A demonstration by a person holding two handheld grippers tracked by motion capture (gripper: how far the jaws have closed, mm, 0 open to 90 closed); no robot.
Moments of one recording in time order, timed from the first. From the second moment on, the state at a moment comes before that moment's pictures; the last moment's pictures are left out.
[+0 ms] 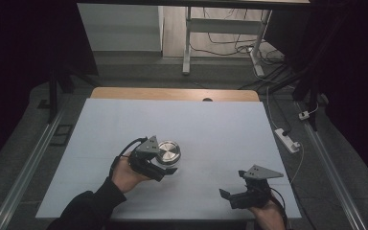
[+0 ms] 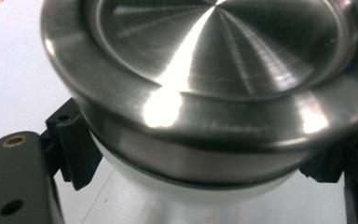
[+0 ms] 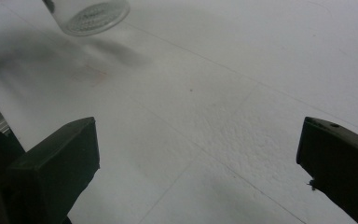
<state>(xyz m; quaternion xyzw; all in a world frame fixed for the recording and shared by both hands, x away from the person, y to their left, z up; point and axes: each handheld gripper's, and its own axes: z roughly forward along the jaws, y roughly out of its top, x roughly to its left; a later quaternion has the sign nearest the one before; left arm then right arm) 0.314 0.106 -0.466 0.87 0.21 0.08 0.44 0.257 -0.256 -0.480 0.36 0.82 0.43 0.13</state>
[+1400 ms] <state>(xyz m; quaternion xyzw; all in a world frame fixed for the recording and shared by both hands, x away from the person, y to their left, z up) 0.314 0.101 -0.464 0.87 0.20 0.08 0.44 0.283 -0.174 -0.445 0.29 0.83 0.47 0.11</state>
